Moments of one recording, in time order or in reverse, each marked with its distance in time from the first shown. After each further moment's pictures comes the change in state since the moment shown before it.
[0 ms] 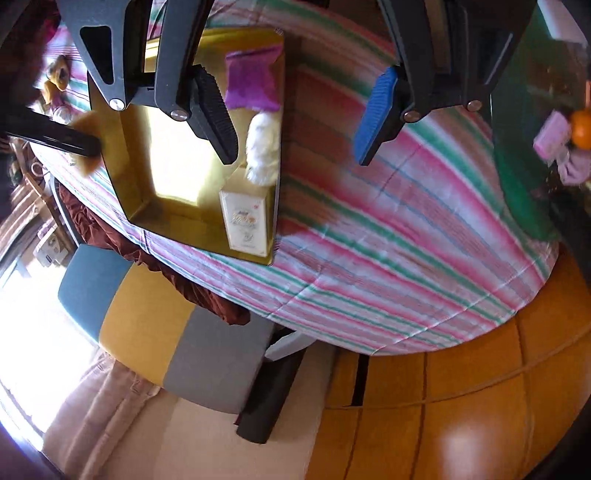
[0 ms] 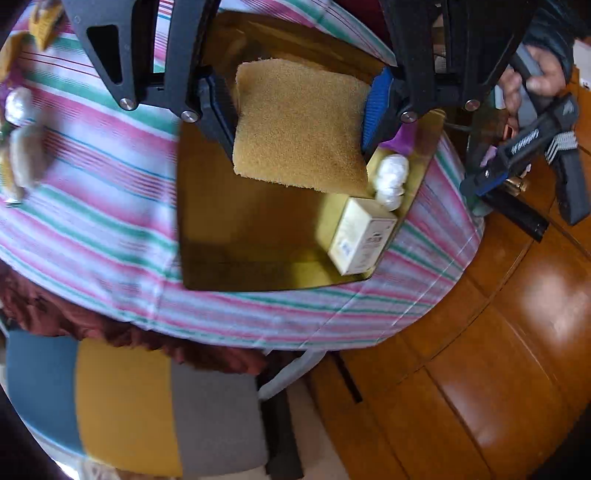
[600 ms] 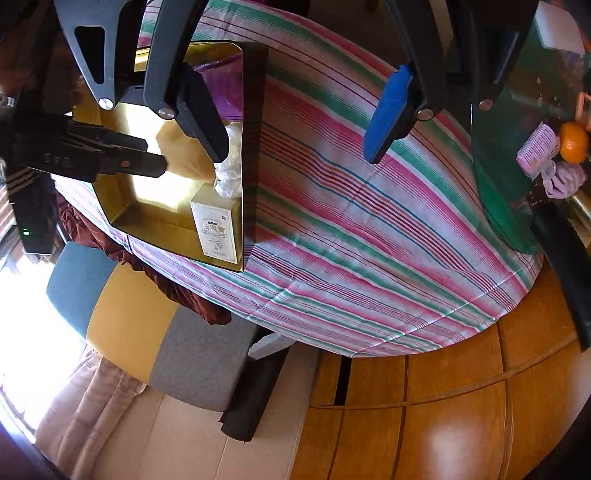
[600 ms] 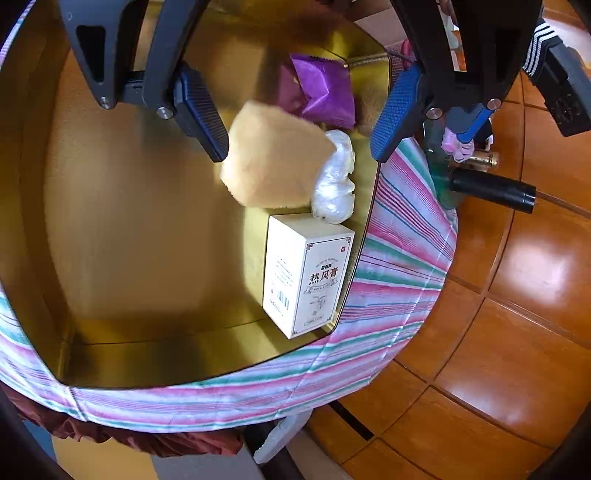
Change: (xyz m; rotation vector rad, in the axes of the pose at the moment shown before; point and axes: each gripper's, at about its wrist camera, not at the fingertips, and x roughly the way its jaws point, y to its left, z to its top) left arm -0.004 0.017 -0.014 0.000 -0.022 0.050; right arm 0.078 0.028 -0.001 0.184 0.101 0.162
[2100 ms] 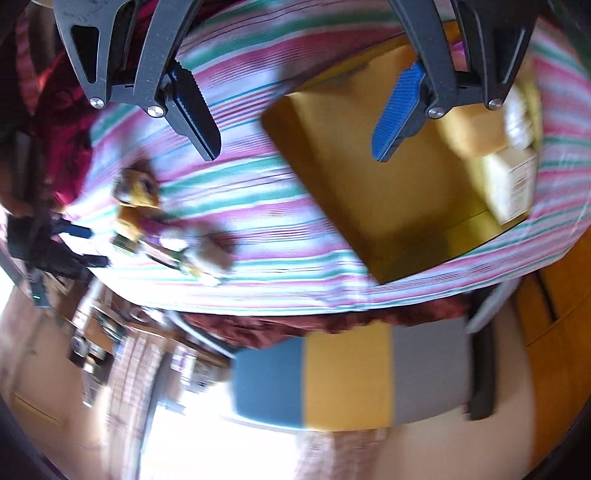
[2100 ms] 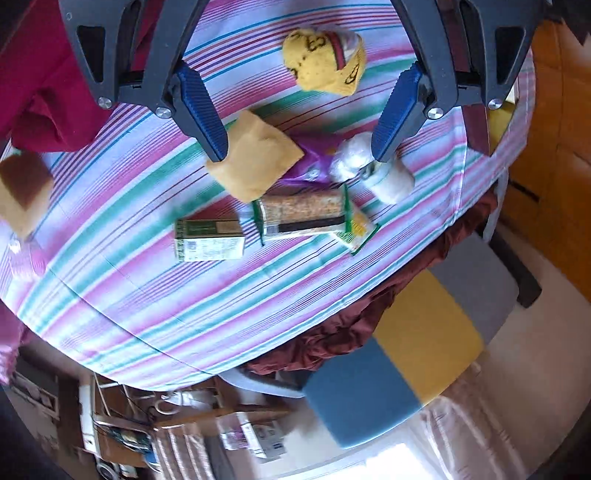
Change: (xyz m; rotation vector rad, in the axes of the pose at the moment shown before) left arm -0.020 -0.278 -0.074 0.644 0.102 -0.432; right arm -0.330 -0.313 -0.158 0.679 -0.632 -0.454
